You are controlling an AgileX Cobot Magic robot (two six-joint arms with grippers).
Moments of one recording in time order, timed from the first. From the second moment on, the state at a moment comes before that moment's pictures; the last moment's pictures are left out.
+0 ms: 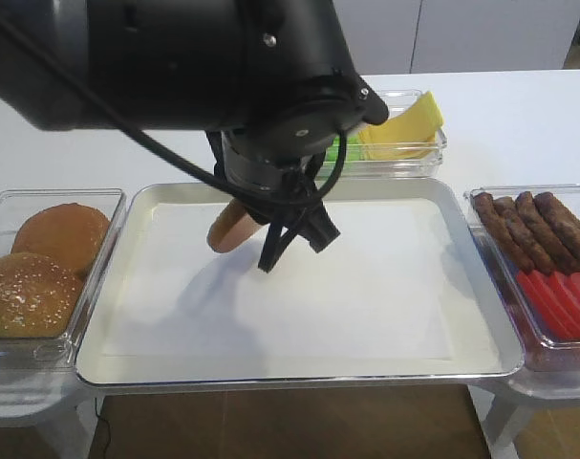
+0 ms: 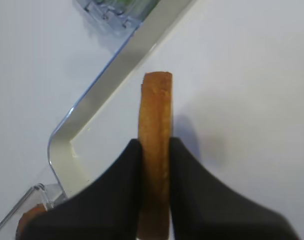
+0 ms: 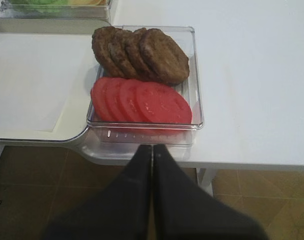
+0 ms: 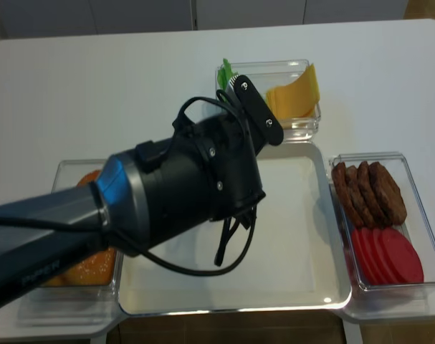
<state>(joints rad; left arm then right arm) -0.96 1.77 -1.44 0.72 1.06 -0.52 0.06 -0.02 -0.49 0.10 1.12 -0.03</state>
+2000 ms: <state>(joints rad) -1.00 1.83 -1.44 0.72 1.03 -0.55 0.06 -0.02 -0.49 0.10 1.12 -0.03</state>
